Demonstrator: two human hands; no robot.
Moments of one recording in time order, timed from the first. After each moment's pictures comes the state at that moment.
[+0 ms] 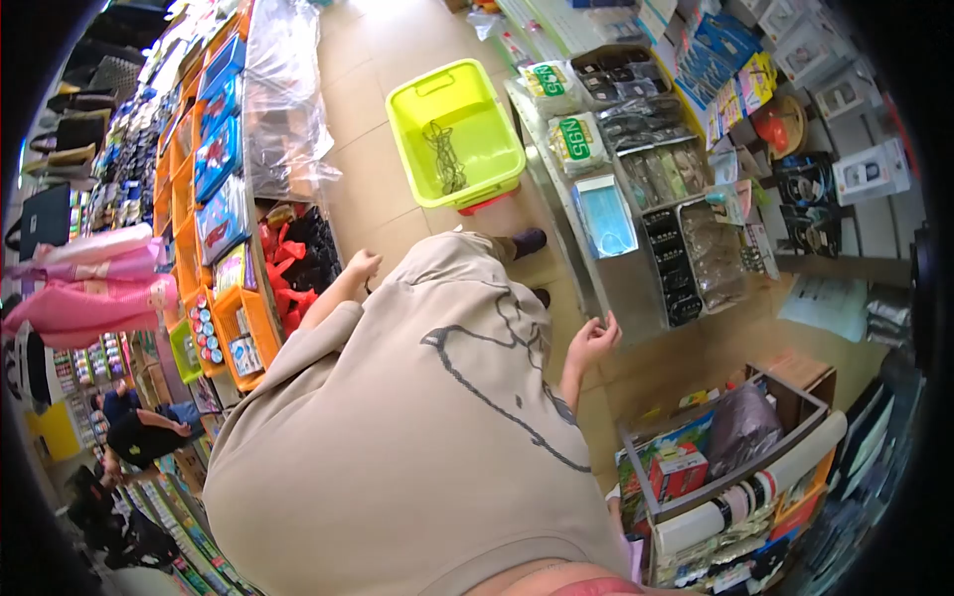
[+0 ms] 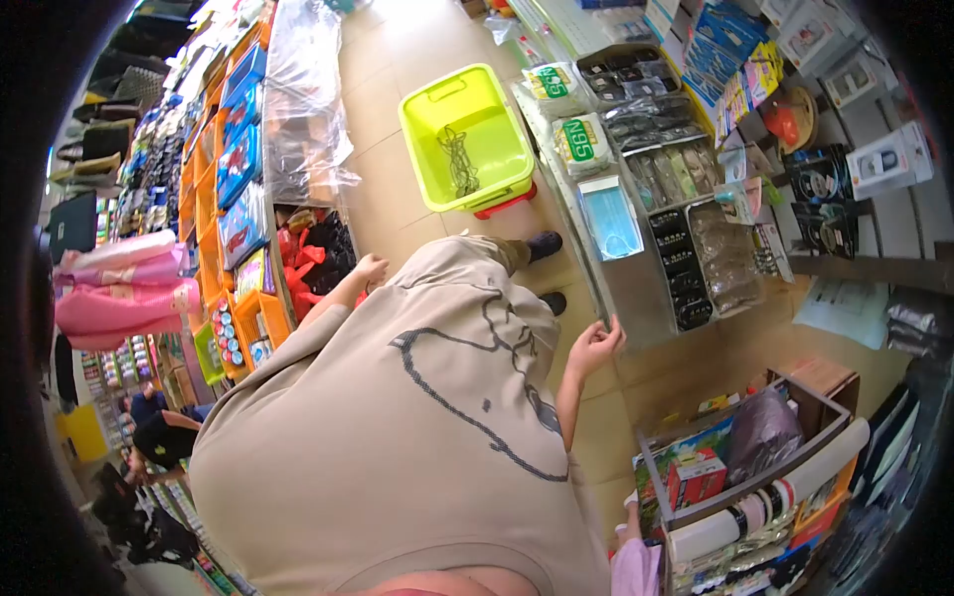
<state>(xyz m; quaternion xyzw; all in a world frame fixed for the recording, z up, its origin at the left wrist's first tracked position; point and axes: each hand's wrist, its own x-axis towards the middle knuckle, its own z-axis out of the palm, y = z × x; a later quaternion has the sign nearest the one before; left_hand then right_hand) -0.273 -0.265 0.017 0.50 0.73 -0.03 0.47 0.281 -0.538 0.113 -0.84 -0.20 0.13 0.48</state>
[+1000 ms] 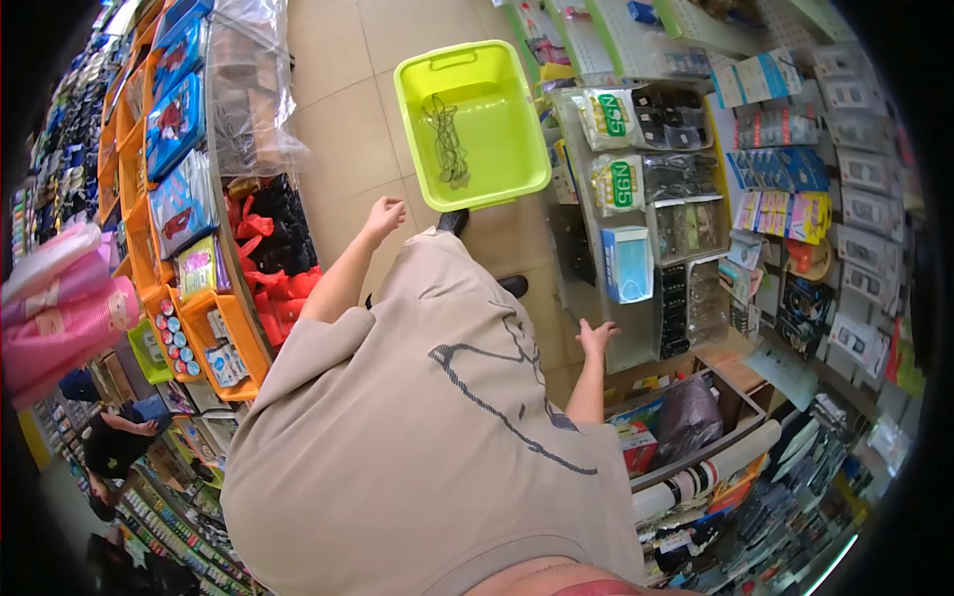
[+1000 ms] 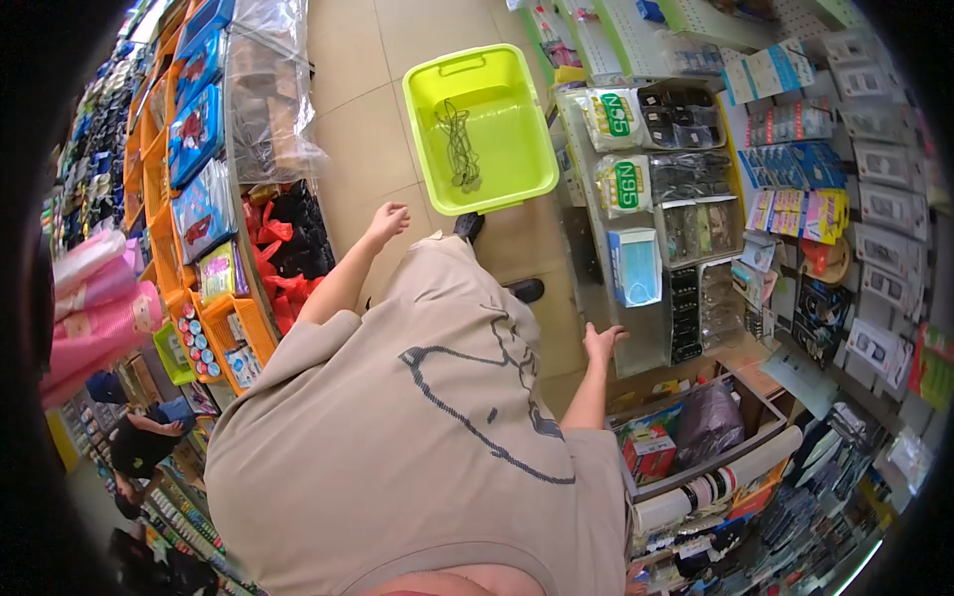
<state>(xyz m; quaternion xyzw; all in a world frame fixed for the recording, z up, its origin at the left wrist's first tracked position) -0.215 -0.120 0.042 0.37 0.70 0.13 0.60 0.292 -0.437 0.070 -0.90 -0.11 0.41 0.11</state>
